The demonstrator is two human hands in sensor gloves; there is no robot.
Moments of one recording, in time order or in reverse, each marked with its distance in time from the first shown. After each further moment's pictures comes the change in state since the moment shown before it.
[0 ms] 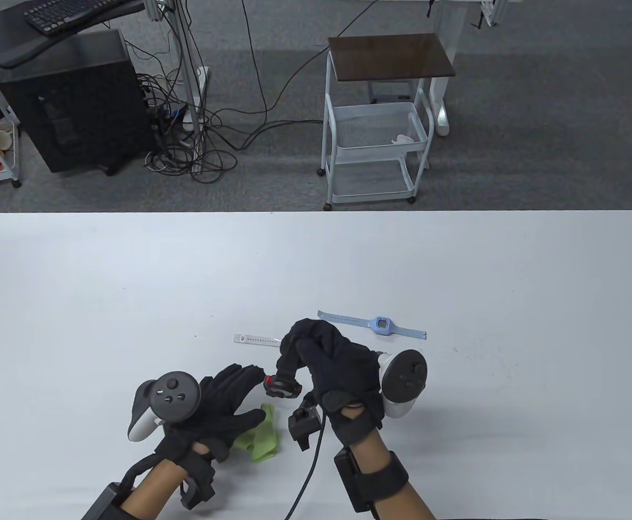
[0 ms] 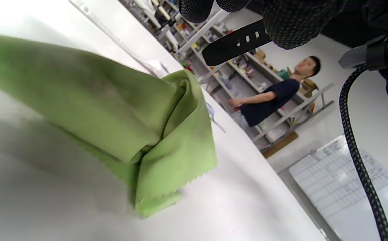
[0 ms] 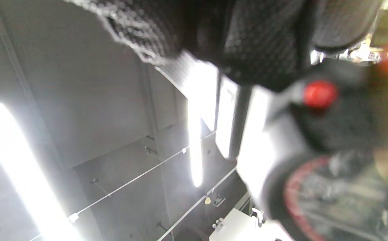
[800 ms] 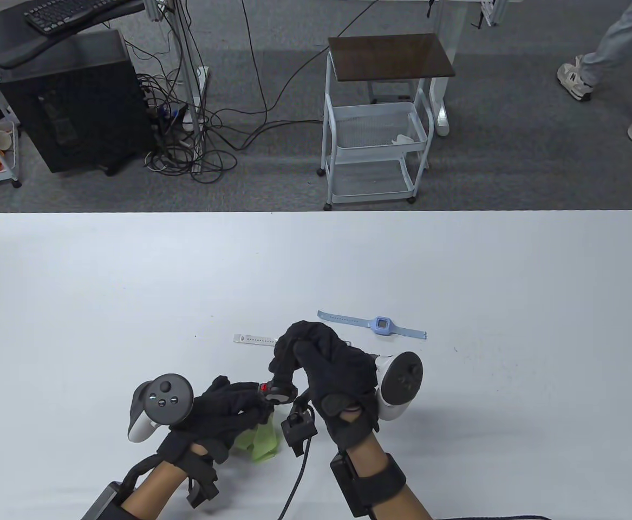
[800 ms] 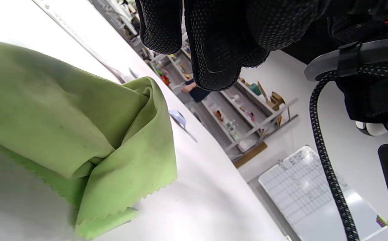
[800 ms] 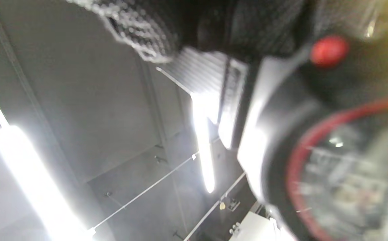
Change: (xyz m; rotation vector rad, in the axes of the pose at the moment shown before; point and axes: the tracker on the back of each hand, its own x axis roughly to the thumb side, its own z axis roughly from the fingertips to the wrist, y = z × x) left_hand 0.002 0.000 0.000 0.027 -0.114 0.069; right_hand 0.004 0.004 0.001 -0.044 -0.014 -0.092
